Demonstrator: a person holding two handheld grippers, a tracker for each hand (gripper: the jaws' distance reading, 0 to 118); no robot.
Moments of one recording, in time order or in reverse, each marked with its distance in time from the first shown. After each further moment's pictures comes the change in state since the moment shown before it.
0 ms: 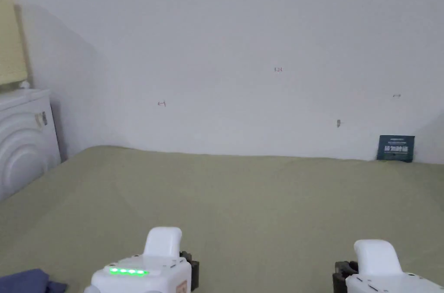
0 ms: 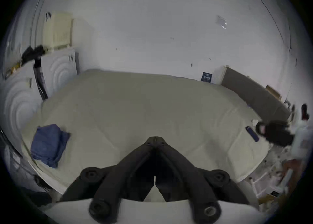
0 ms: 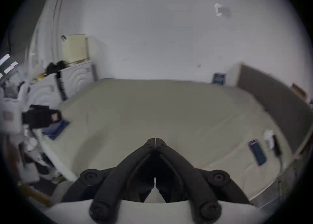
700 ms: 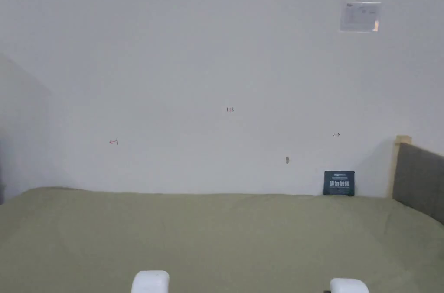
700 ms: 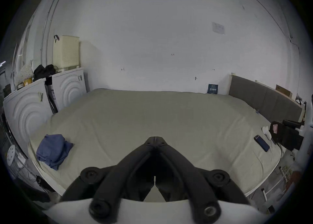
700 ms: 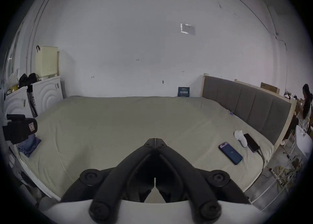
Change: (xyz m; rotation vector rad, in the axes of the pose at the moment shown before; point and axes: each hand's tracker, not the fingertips) left arm 0.065 0.006 0.016 0.142 0.088 -0.009; right arm 0.033 -0.012 0.013 0.119 -0.225 -0.080
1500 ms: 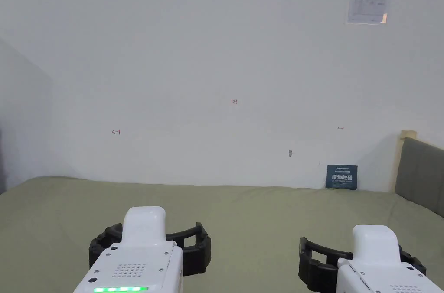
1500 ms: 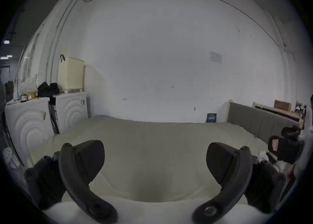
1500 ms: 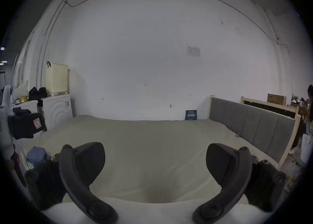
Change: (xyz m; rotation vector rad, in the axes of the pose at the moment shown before) left arm -0.007 0.065 0.032 0.271 -0.003 0.055; right arm 0.010 0.062 0.029 0.199 0.100 -0.016
